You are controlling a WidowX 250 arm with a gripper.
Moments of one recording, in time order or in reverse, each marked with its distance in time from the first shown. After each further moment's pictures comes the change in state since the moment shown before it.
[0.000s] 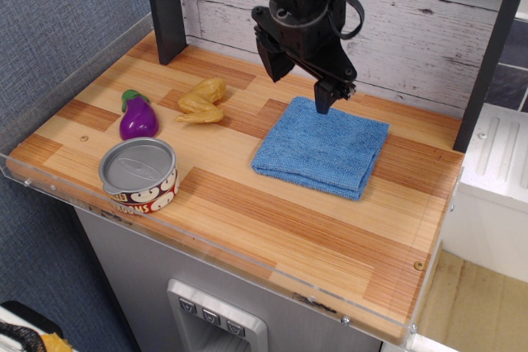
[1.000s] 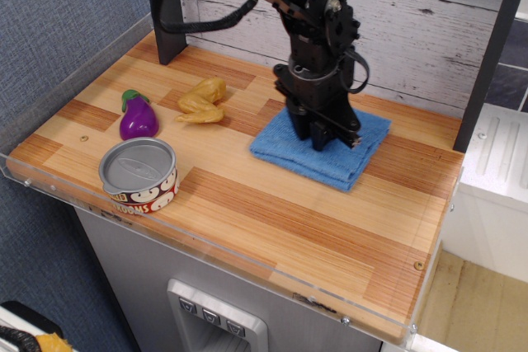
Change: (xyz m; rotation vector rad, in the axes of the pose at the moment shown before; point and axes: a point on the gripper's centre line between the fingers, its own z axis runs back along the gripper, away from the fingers) arm -0.018 -0.015 -0.068 -0.081 0.152 -0.048
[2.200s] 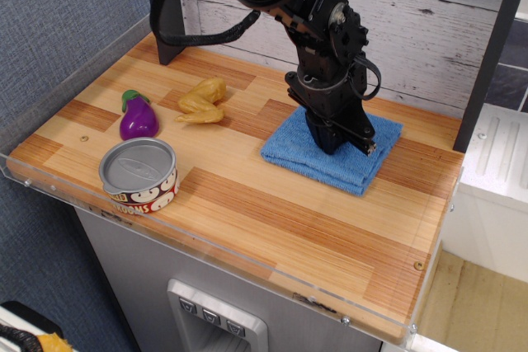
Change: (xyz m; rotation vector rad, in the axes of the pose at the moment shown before) arm 0.003 -0.010 -0.006 -0.022 -0.065 -0.006
